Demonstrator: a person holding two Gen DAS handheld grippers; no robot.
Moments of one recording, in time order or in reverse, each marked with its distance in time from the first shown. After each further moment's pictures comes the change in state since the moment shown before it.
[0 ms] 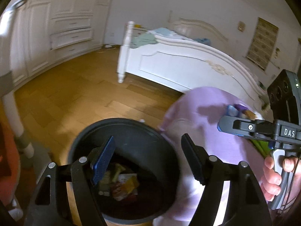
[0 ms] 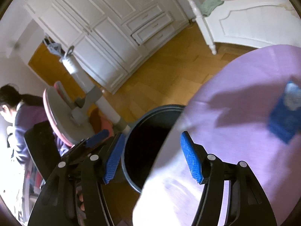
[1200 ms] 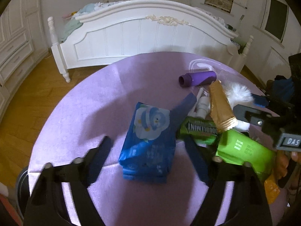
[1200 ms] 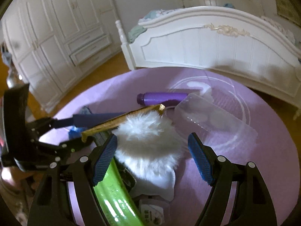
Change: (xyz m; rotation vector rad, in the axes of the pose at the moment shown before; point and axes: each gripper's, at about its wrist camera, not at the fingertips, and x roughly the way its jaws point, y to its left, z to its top) left arm 0.160 -0.201 0.027 0.361 0.250 -0.130; right arm -0.129 -0.196 -0.007 -0.008 -0.138 -0.504
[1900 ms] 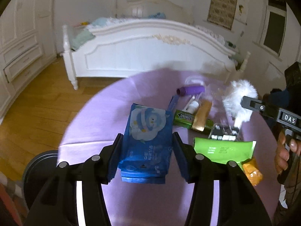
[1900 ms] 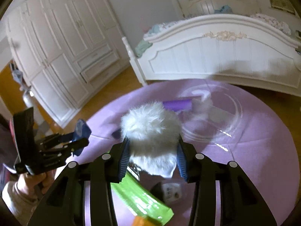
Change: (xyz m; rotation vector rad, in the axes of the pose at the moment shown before) left arm -0.093 0.019 -0.033 -0.064 -0.154 0.008; right arm -0.082 0.011 -0.011 0.088 -0.127 0.123
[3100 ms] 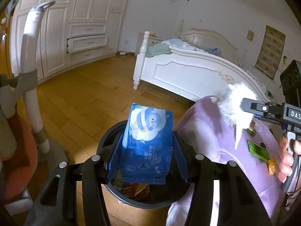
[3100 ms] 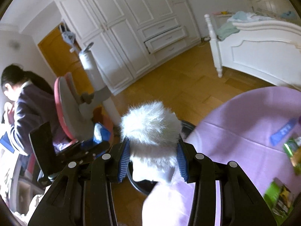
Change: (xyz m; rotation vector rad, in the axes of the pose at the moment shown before) left arm -0.140 0.164 -0.112 -0.355 -0.160 0.257; right arm 0.081 0.270 -0.015 -0.235 0.222 0.374
